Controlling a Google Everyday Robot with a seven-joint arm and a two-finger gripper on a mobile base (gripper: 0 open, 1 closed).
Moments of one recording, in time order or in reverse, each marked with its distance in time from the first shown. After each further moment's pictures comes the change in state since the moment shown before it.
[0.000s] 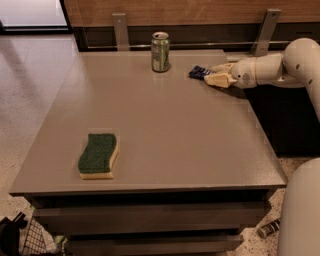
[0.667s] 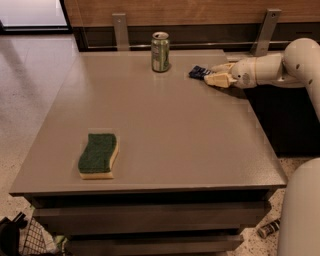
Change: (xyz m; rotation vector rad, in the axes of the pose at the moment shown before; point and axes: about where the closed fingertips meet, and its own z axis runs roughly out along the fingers) arm 0.000 0.000 0.000 0.000 0.000 0.000
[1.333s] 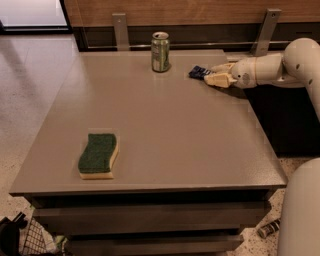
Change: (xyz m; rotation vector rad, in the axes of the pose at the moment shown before) arm 0.000 0.000 0.000 0.000 0.000 0.000
